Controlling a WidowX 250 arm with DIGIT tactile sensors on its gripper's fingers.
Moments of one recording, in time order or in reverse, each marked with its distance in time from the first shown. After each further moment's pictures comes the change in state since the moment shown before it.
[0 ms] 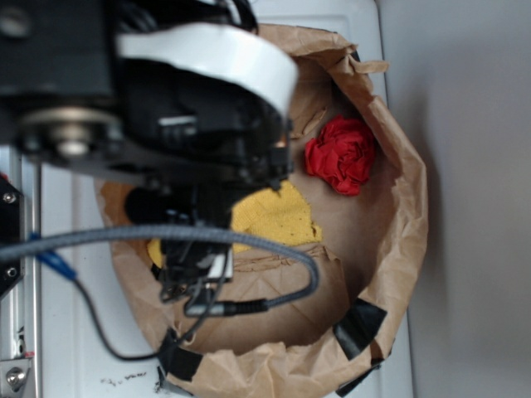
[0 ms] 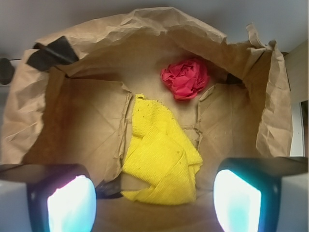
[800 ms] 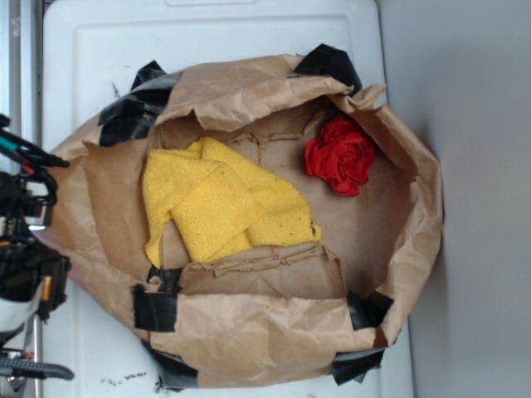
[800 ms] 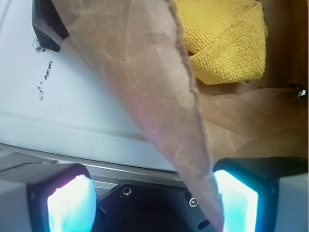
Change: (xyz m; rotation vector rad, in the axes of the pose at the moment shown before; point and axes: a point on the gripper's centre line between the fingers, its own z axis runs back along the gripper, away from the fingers) arm -0.130 -0.042 -0.050 0.062 0.198 -0.151
